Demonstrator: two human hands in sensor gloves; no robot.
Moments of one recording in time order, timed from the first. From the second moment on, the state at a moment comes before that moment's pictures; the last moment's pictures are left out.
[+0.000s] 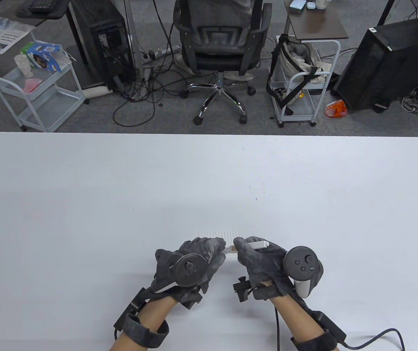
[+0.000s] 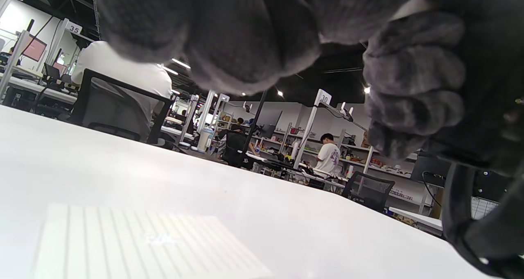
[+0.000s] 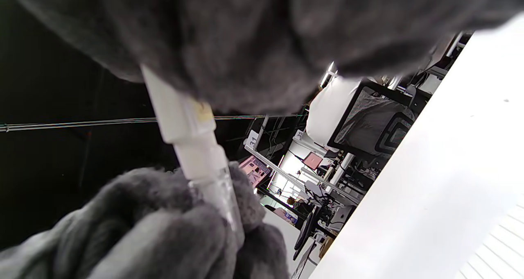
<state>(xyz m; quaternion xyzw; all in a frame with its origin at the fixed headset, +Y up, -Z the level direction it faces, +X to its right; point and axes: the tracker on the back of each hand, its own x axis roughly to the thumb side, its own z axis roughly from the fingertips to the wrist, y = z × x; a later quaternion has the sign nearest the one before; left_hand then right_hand) -0.079 -0.700 -0.274 0.12 -0.25 0.21 0.94 0.143 -0.706 -0.285 0.09 -0.15 0.81 0.55</state>
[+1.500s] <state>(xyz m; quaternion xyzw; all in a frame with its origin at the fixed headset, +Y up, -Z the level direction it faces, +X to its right) -0.076 -0.690 -0.263 0.19 -0.24 0.19 0.93 0.142 -0.717 -0.286 0.10 -0.14 0.79 0.59</state>
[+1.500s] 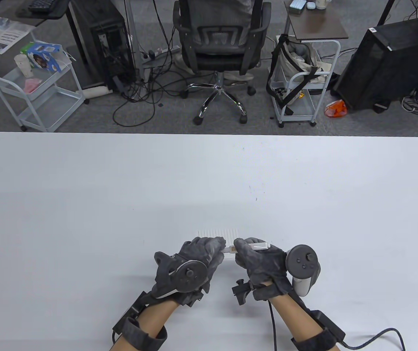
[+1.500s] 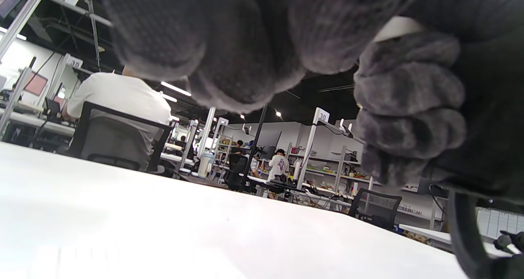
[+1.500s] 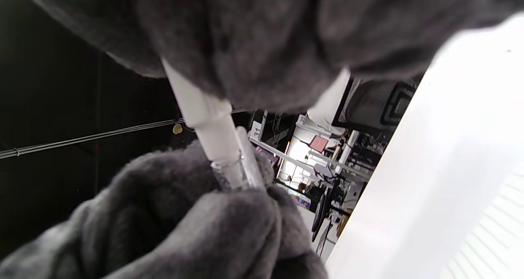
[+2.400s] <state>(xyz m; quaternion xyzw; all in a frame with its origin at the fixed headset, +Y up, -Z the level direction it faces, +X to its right) -0.092 -0.710 -0.292 -0.01 -0.20 0.14 0.97 0.185 -0.710 -0.302 0.03 -0.10 0.86 0.49</state>
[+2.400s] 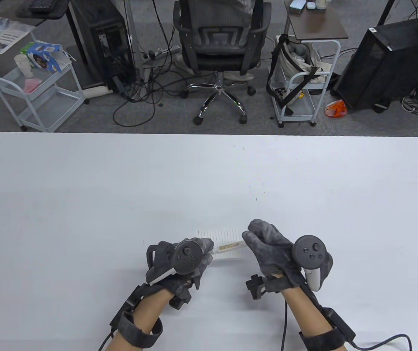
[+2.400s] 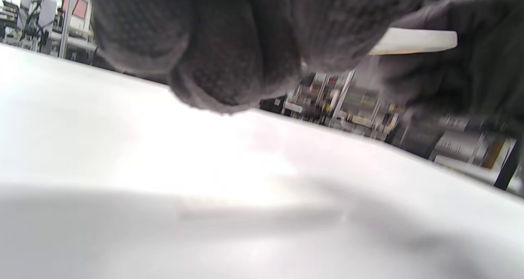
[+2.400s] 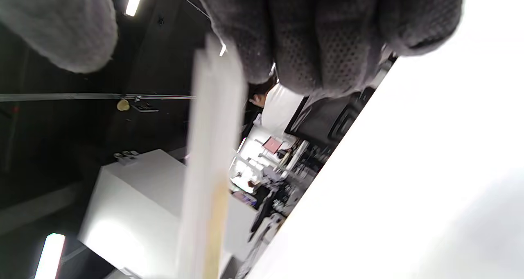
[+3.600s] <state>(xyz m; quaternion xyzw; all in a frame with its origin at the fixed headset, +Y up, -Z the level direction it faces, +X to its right) -0.113 -0.675 -0.278 -0.05 -0.13 -0.02 0.99 0.195 -0.682 -0.289 0.06 -0.12 0.95 0.27</state>
